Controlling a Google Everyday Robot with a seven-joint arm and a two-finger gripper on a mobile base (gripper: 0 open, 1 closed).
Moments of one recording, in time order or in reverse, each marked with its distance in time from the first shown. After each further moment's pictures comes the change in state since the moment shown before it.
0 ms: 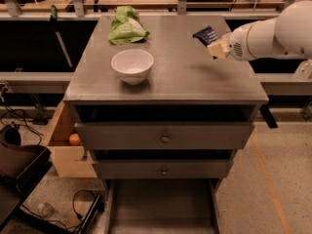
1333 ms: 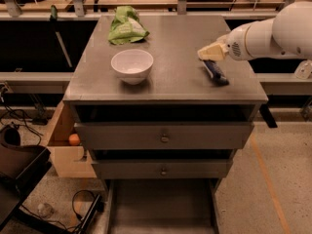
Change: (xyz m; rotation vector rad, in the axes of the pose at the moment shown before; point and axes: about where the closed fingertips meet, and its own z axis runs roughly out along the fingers) arm -0.001 -0.001 0.009 -0.013 -0.007 0.009
